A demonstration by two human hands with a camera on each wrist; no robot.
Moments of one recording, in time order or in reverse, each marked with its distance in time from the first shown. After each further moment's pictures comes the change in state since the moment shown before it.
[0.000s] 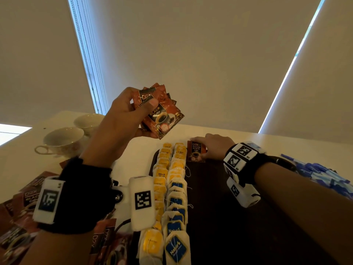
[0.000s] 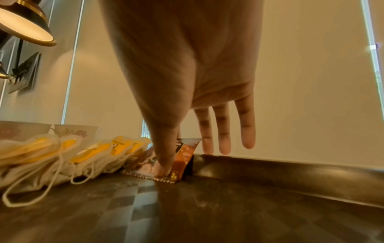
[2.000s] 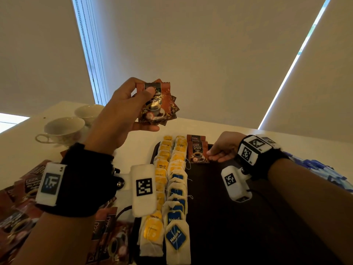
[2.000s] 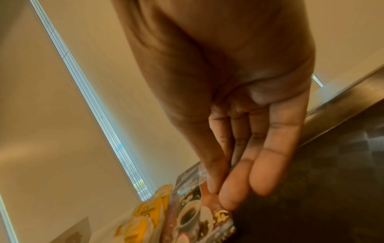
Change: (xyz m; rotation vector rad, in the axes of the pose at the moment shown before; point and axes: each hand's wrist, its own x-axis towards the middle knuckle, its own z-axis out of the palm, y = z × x) left_hand -0.003 0.004 -0.001 0.027 0.024 -0.086; right_hand -0.019 0.011 -0.013 0.966 -0.338 0.527
